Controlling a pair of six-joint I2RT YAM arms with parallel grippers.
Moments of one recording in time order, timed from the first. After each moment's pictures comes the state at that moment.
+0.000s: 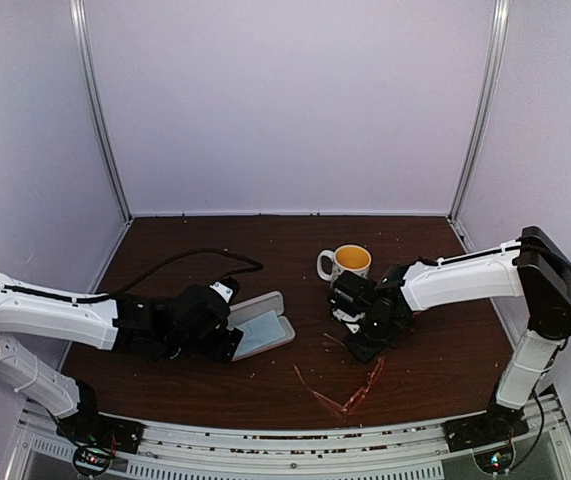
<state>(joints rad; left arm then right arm) -1.13 1.35 0.76 -0.31 -0.51 -0.42 0.92 1.76 1.08 -0.74 0.15 0.27</state>
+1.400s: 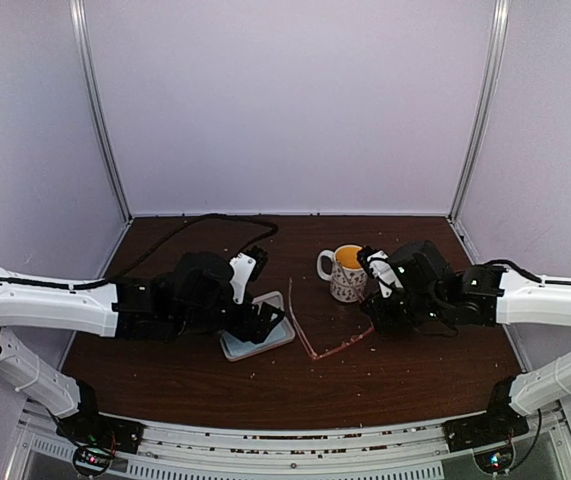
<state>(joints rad) -1.13 1.37 0.89 -0.11 -0.27 -0.37 0.92 1.22 0.83 -0.38 0.20 0.30</state>
